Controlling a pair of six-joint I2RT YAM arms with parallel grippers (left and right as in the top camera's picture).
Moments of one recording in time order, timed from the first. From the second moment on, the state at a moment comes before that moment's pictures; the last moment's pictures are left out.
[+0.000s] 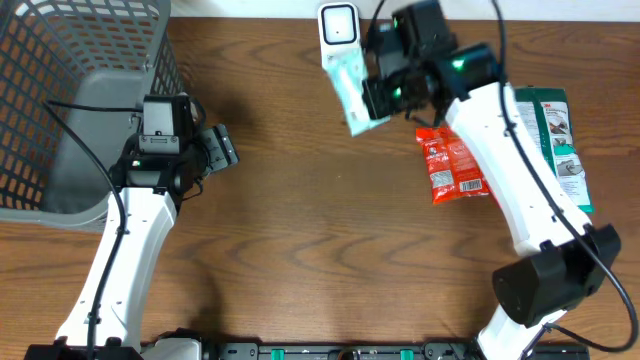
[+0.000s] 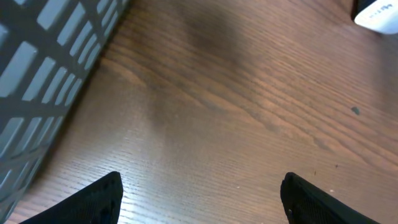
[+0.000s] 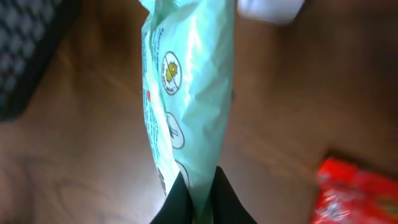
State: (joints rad) left arm -0.04 1.37 1.05 -0.66 0.04 -0.41; right arm 0.39 1.88 1.97 -1.08 -0.20 0.04
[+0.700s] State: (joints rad) left arm -0.04 1.37 1.05 -0.66 0.04 -0.41; right arm 0.53 2.27 2.26 -0.55 0.39 -0.40
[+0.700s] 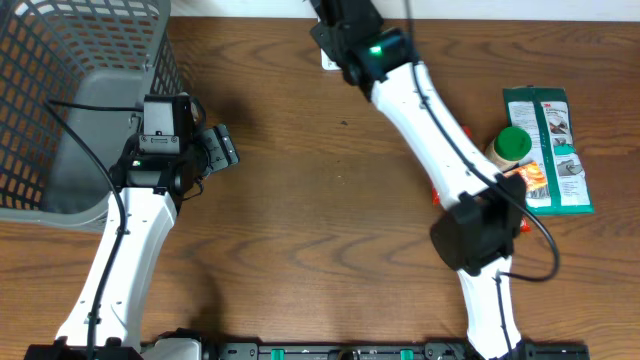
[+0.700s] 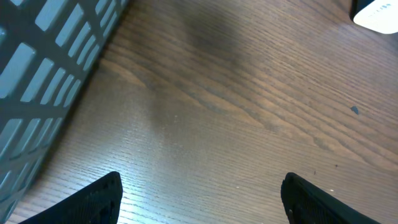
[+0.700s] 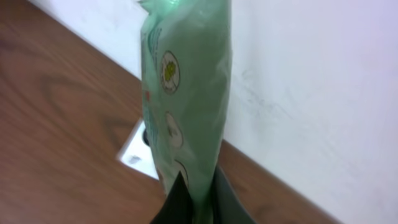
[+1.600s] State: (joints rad) left arm -0.04 1.37 1.05 -0.66 0.04 -0.41; right arm 0.53 2.63 2.26 -0.06 0.53 -1.02
